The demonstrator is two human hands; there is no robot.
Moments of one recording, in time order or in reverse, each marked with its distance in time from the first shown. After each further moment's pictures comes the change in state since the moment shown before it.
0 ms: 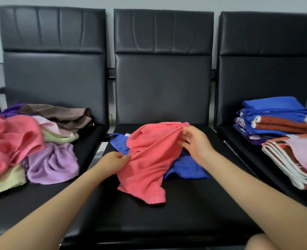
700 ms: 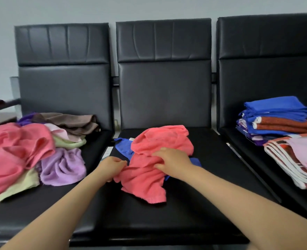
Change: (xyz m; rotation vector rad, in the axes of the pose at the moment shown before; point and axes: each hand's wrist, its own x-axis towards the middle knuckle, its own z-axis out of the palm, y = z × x) left_hand -0.022 0.001 -0.009 -0.117 0.042 -0.155; right_hand -0.019 0.040 0.020 -1.622 -0.427 -0.459
